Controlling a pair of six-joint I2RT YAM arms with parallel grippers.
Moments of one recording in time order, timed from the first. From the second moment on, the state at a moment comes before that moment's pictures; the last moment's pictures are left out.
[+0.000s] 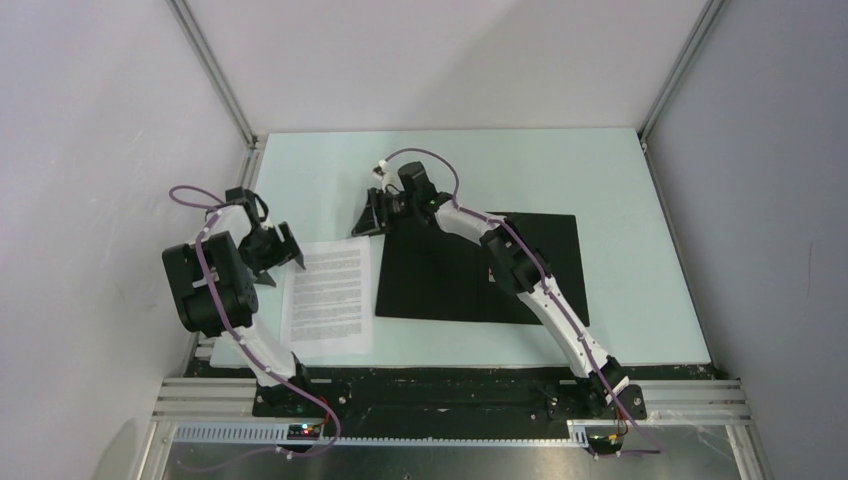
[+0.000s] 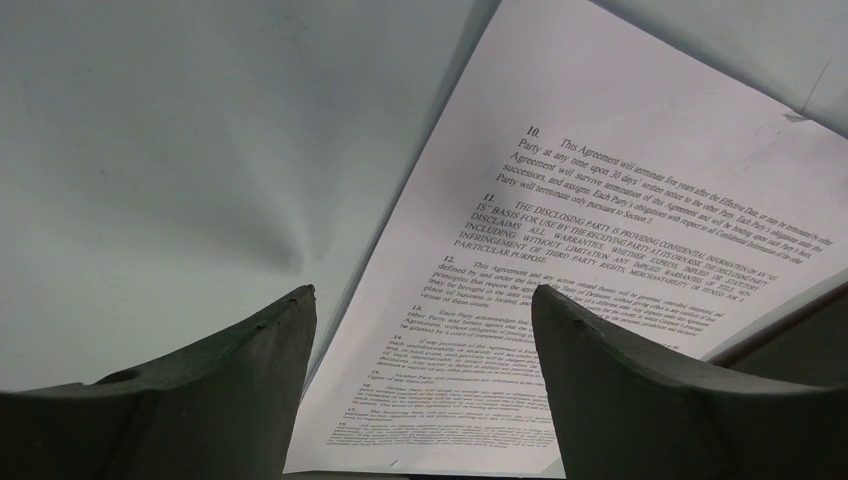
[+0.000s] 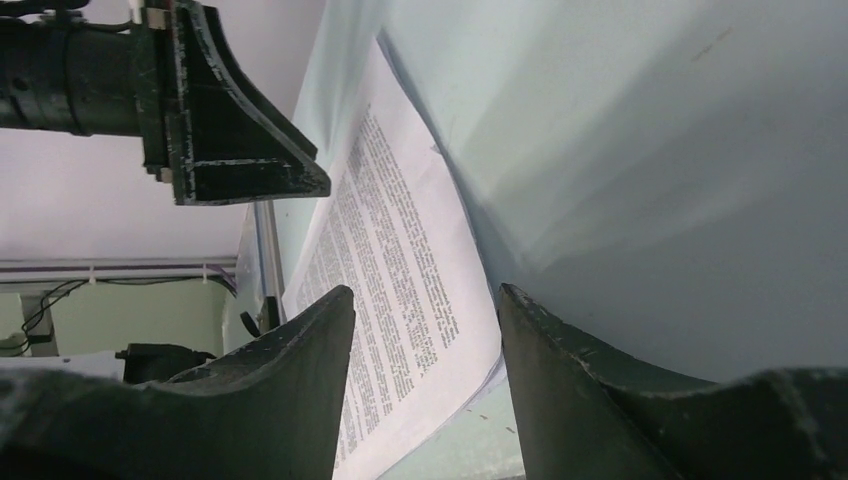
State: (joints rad) left arm 0.34 1.75 1.13 -0.81 0.11 -0.21; right arm 0.69 2.71 2.20 0.04 -0.85 0.71
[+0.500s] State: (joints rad) left arm 0.34 1.76 1.13 -0.81 0.11 -0.21; right arm 0.69 2.71 2.19 0.10 -0.91 0.74
